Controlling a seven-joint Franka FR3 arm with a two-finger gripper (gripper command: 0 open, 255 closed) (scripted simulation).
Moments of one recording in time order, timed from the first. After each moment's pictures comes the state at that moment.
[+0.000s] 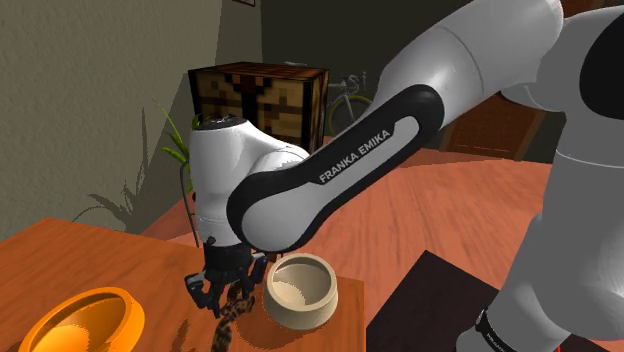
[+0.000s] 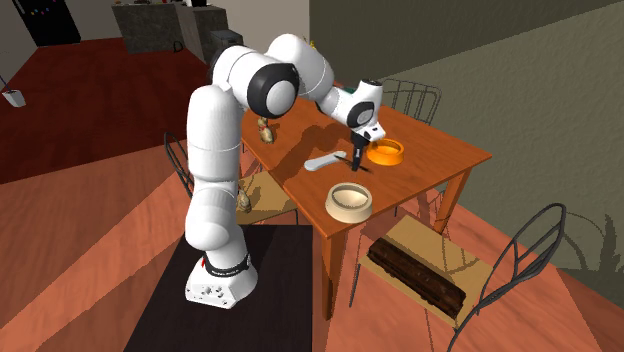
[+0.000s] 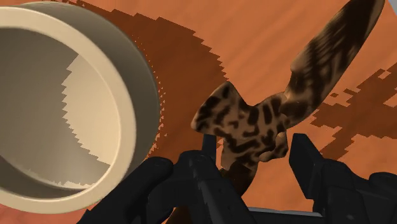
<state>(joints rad) 0.16 0.21 0.59 -2.07 -0.02 2.27 0.95</state>
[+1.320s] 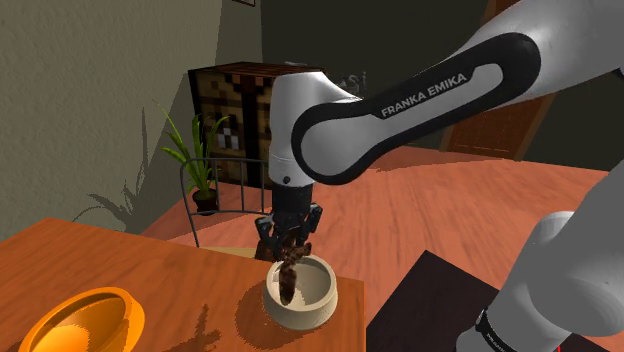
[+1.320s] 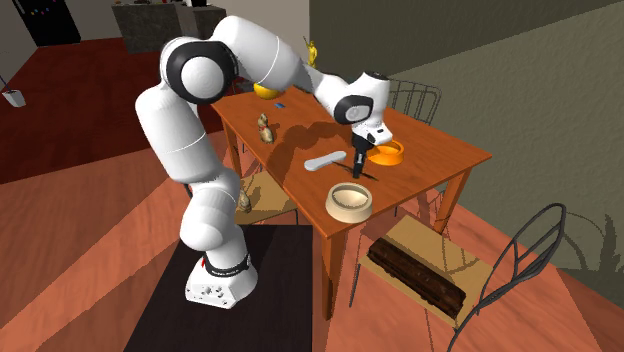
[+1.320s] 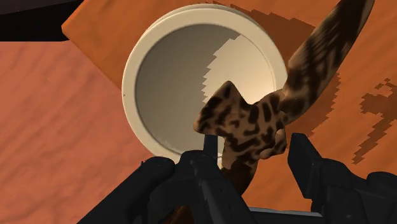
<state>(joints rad) 0.03 -0.17 0.50 -2.30 0.22 2.14 0.61</state>
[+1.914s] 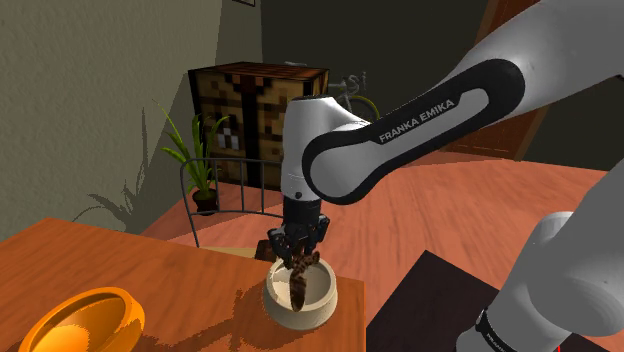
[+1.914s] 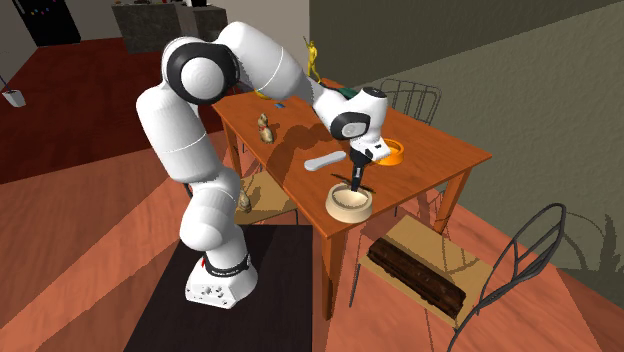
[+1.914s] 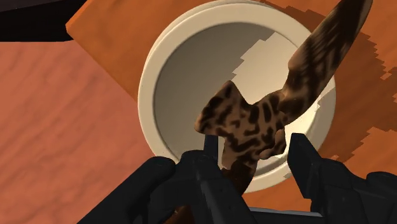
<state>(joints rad) 0.03 -0.17 0.48 -2.40 0.24 2.24 0.56</state>
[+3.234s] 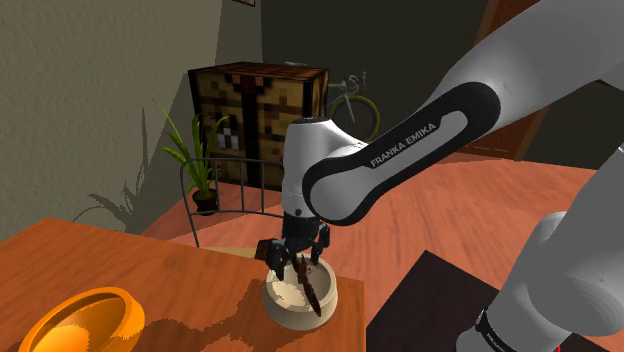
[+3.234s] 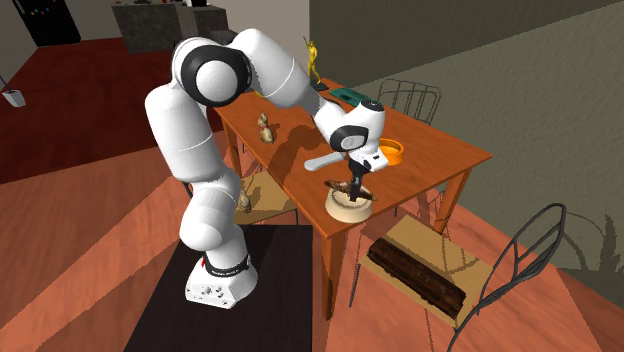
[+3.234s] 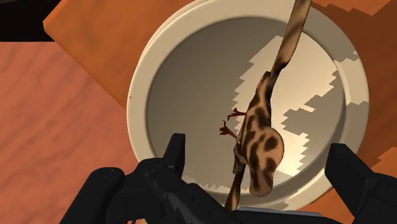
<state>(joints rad) 0.02 -0.10 0.49 -2.45 0.22 2.35 0.56</state>
